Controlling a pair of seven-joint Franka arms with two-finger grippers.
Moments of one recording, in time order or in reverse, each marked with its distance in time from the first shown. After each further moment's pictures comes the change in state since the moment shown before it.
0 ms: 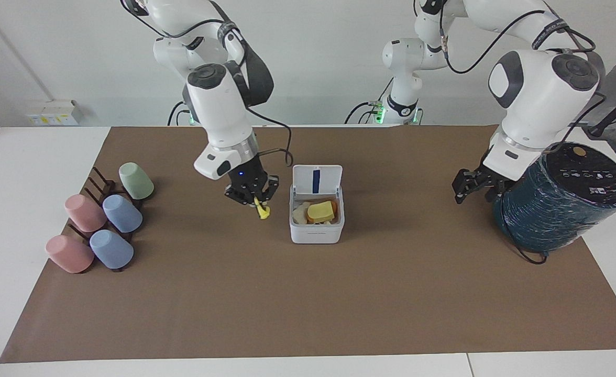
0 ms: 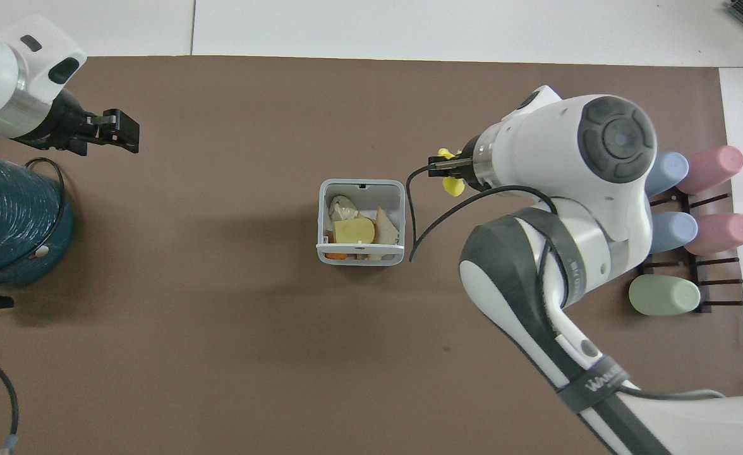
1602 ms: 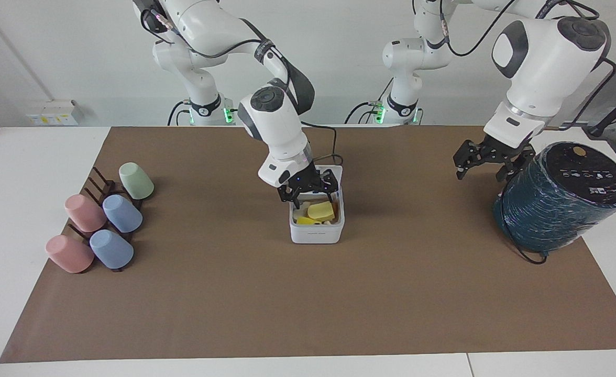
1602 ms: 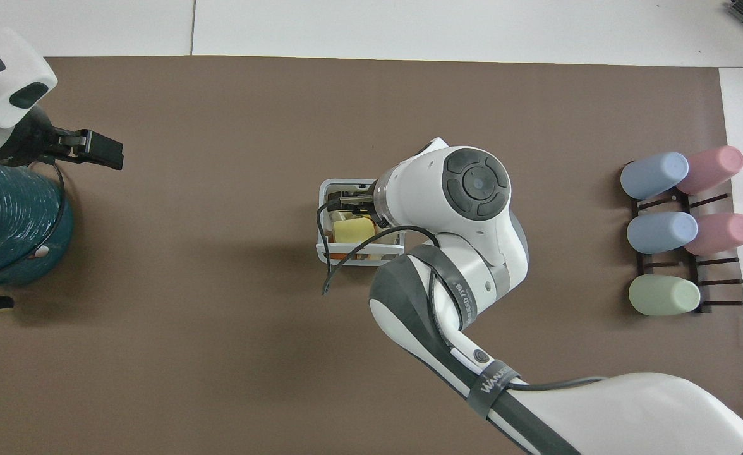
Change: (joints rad) left arm 0.006 -0.117 -0.024 -0.078 0.000 -0.013 0.094; right arm 0.127 0.111 -0.004 0.006 0.037 0.084 0.154
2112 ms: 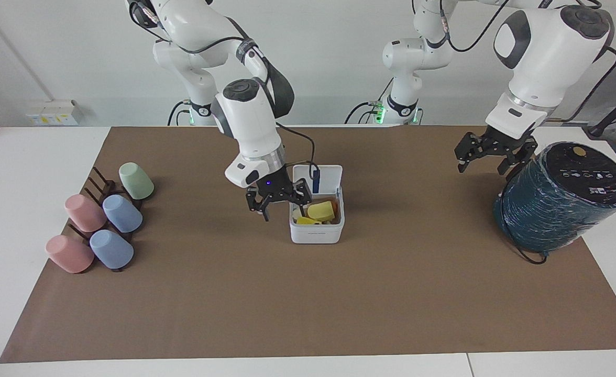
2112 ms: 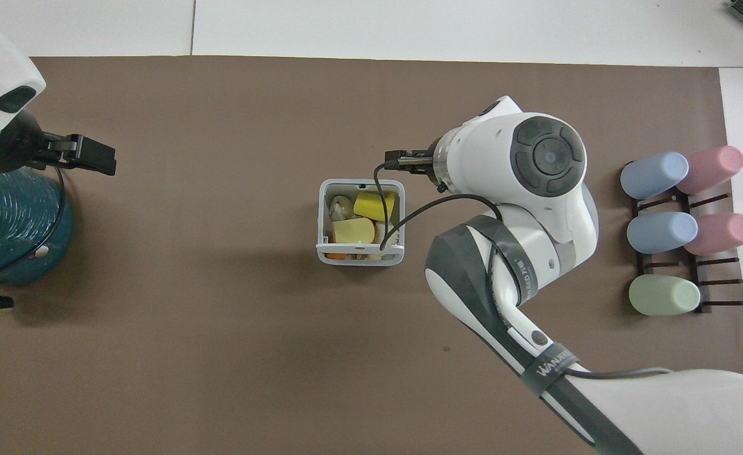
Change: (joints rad) left arm 0.001 -0.019 0.001 0.000 0.000 -0.034 0.000; right arm -0.111 -0.049 -0.020 0.018 -0.167 -0.028 0.000
